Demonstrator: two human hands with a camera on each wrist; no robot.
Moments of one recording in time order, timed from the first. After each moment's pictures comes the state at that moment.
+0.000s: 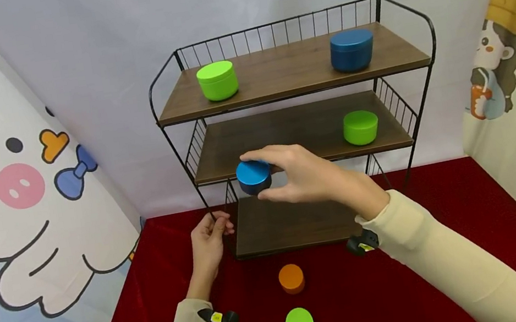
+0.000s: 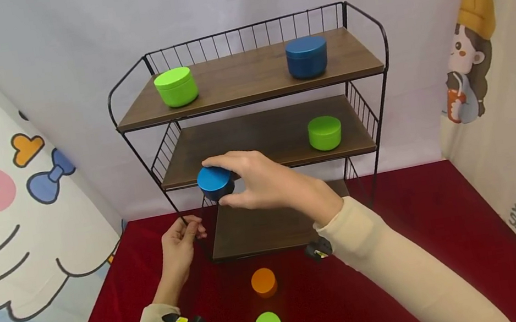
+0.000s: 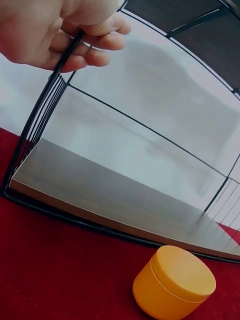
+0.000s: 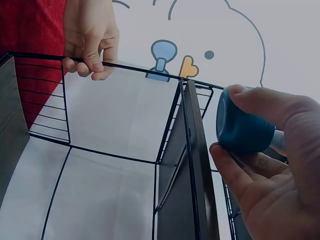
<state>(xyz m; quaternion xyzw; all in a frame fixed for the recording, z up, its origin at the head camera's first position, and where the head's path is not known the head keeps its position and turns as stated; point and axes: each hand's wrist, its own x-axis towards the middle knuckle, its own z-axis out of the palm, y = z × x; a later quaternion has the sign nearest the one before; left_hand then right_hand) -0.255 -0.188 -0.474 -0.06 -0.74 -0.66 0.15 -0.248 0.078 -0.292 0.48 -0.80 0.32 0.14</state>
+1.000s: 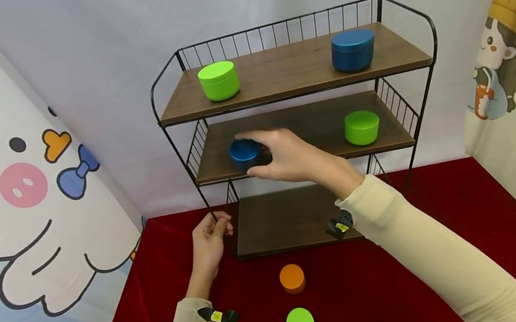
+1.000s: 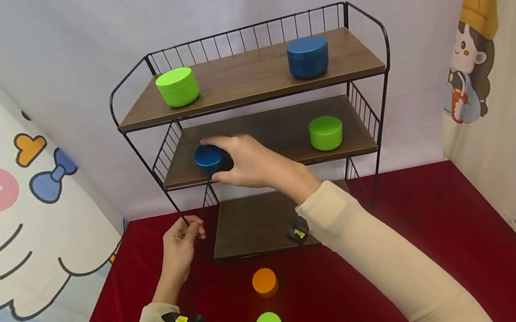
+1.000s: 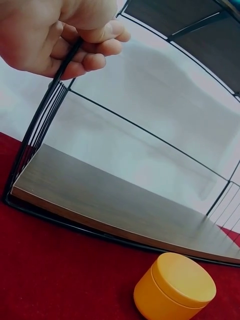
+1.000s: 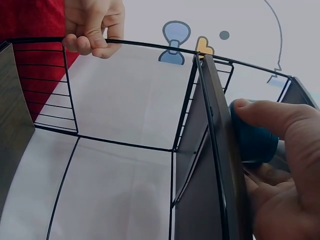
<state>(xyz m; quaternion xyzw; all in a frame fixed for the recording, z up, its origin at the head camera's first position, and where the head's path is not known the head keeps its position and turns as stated) -0.253 -0.190 -0.468 -0.06 -0.75 -0.65 0.13 -0.284 0.060 -0.281 0.38 -0.87 0.32 0.08</state>
